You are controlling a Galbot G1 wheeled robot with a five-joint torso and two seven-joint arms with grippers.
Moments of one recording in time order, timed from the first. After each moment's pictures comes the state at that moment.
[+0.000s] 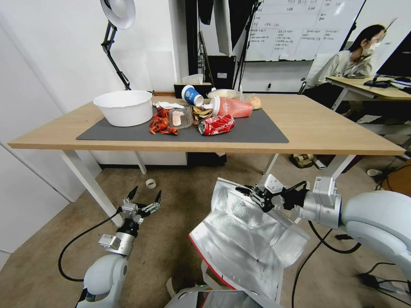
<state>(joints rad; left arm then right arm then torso) 1.60 -1.41 -0.76 -2.11 -0.25 -0.12 0.30 -1.35 0.30 0.84 2.55 0.97 -0.67 -0.27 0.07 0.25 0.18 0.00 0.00</state>
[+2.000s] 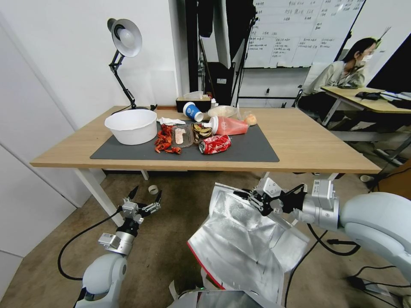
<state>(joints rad) 1.60 -1.39 -0.77 -2.12 -0.25 -0.09 0.31 -1.43 0.29 0.84 2.55 1.06 -0.62 -0.30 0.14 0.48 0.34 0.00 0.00</state>
